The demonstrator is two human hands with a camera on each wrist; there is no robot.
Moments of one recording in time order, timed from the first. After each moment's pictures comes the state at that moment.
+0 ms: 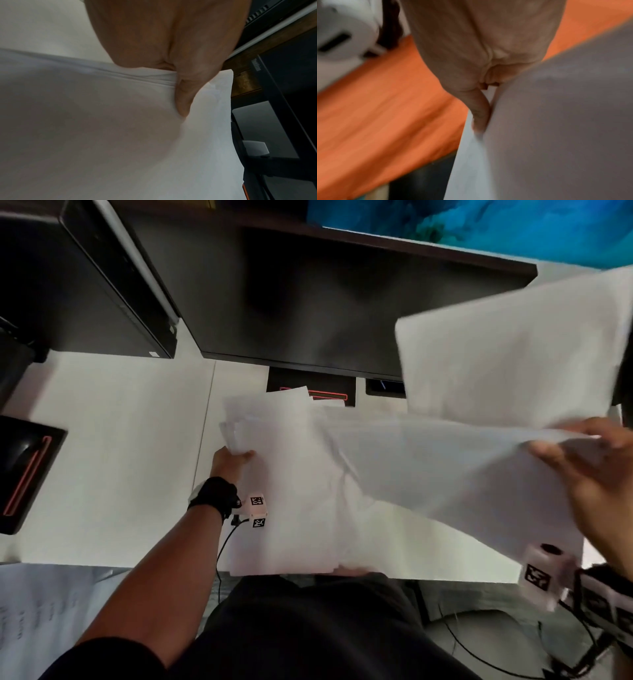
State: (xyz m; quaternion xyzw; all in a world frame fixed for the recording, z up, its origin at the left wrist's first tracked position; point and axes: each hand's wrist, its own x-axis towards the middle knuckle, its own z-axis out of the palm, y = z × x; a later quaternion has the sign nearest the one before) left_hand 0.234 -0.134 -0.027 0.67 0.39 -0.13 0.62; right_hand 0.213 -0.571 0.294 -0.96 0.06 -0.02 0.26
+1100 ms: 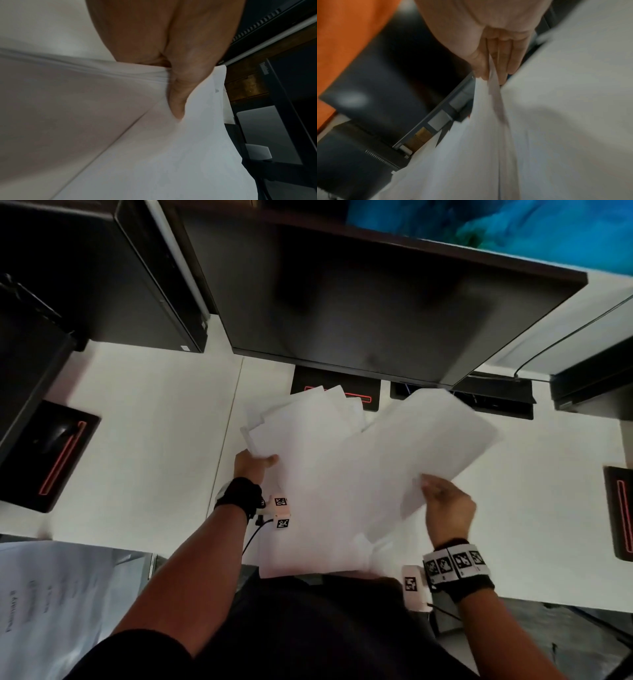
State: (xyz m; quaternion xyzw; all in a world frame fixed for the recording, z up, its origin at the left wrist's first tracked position) left_hand 0.225 -0.138 -0.023 0.68 0.43 -0.13 0.57; right_hand 0.200 -0.489 0.080 -0.90 0.21 0.03 0.37
